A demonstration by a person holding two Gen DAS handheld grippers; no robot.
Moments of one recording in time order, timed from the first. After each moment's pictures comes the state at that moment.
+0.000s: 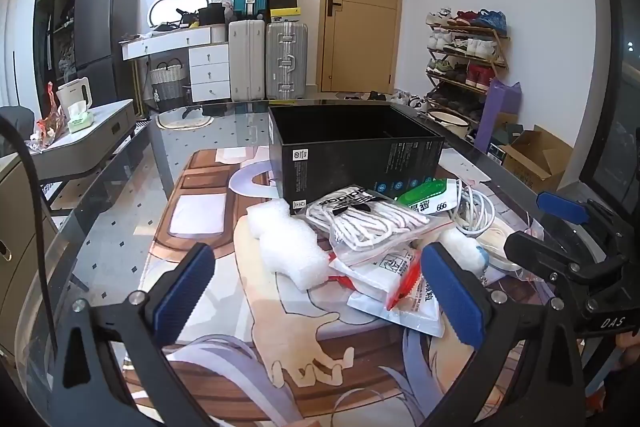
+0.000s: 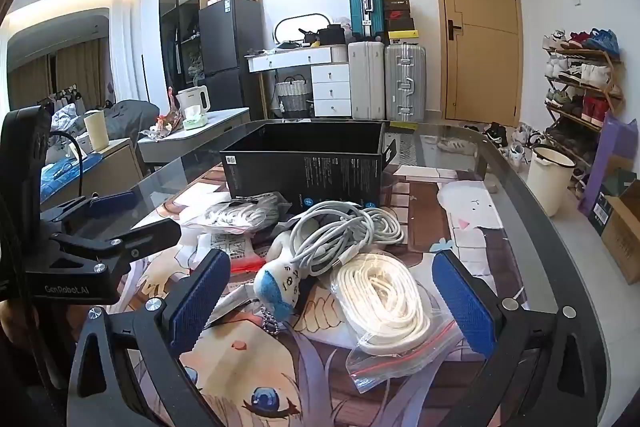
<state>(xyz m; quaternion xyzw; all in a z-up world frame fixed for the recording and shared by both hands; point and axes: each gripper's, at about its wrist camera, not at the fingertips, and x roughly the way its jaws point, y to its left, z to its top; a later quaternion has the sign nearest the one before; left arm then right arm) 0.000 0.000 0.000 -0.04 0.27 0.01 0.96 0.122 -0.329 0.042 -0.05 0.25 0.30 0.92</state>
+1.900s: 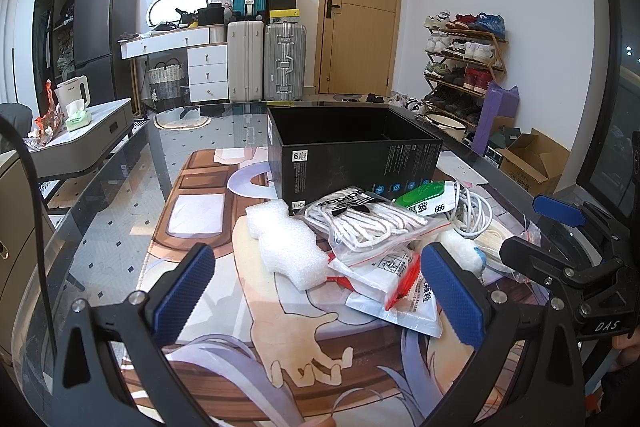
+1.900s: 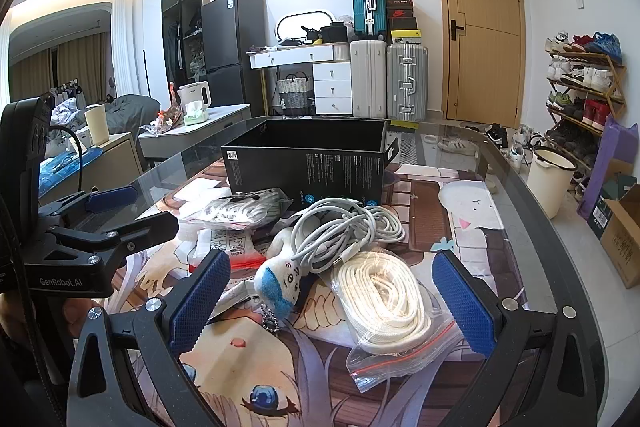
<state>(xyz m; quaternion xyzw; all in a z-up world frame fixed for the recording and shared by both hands) -0.001 -0.001 0.002 -0.04 0.27 0.00 0.96 0.123 -0.328 0.041 -0.06 0.26 0.30 0.92</state>
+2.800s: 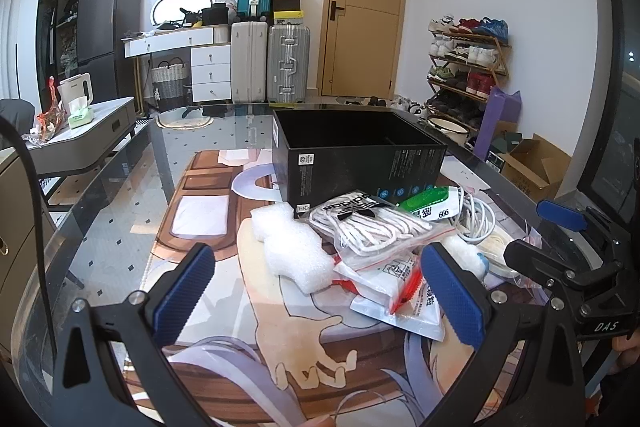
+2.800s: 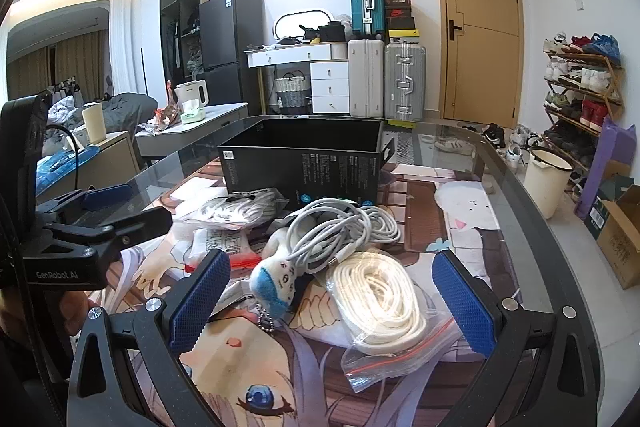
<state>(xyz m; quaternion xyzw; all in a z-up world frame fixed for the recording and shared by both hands) 0.000 0.007 0.005 -0.05 0.26 0.01 0.96 0.122 -0.329 0.034 -0.06 0.26 0.29 0.92</state>
